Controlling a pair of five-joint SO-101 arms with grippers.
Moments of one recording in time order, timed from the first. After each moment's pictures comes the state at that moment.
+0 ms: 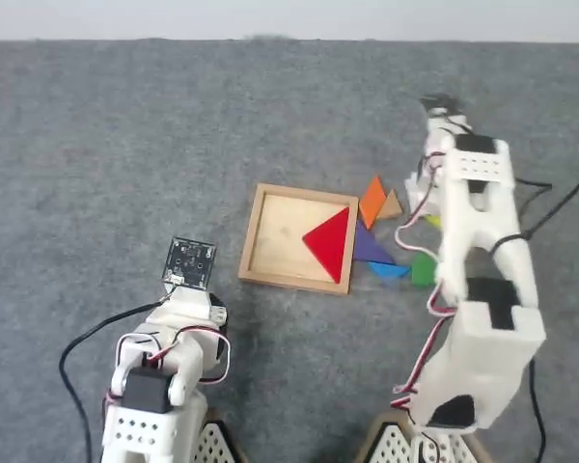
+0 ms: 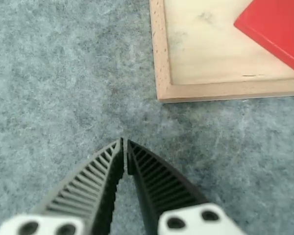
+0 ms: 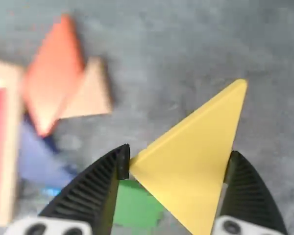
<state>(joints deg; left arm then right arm) 2.8 -102.5 97.2 71.5 2.7 -0.9 18.8 -2.0 70.9 11.8</state>
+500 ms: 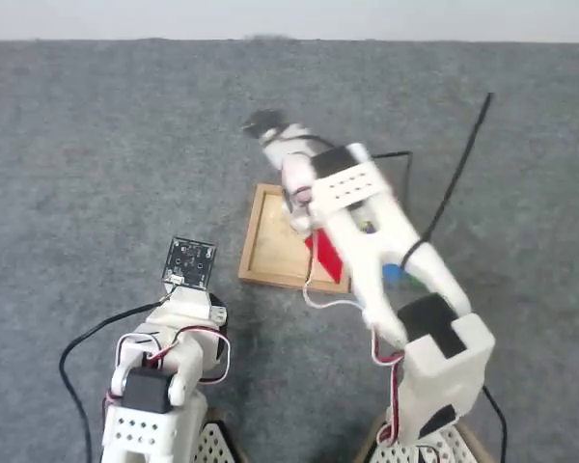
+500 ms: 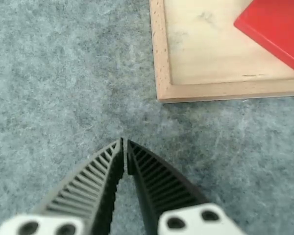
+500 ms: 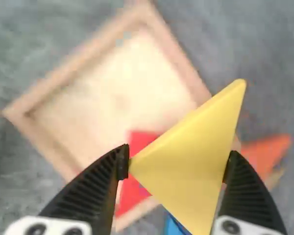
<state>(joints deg) 2.8 -102.5 97.2 71.5 2.7 -31.4 15.5 -2.0 68.3 20.4</state>
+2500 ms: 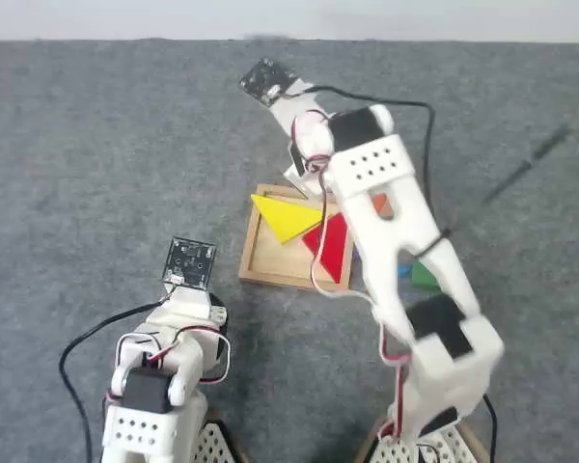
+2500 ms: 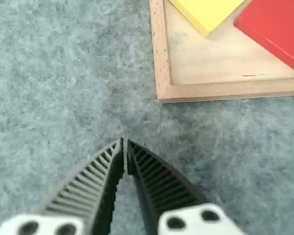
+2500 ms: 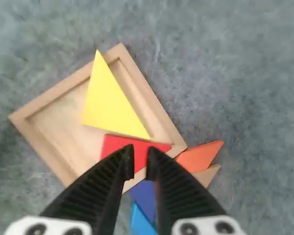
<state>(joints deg) 2.8 -102.5 97.2 71.5 2.7 -28.0 11.0 -19.7 82.0 23.9</state>
